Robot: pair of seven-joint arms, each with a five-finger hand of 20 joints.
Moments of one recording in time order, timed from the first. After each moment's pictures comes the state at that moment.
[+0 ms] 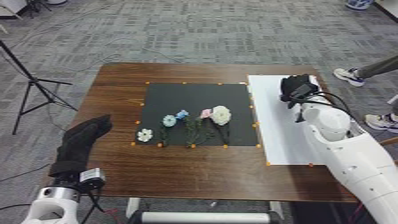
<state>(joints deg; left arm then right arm) 129.1 -60.8 -98.2 -118.8 56.7 11.0 13.2 -65.8 -55.2 64.6 -70.1 -154.0 2.4 1.4</state>
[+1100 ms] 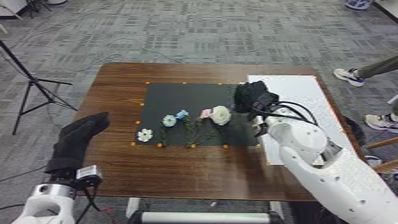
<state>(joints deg) 128.8 -59.7 -99.5 -119.2 57.0 10.9 12.3 -73.8 -50.4 53.4 -102.7 -138.9 -4.7 12.5</state>
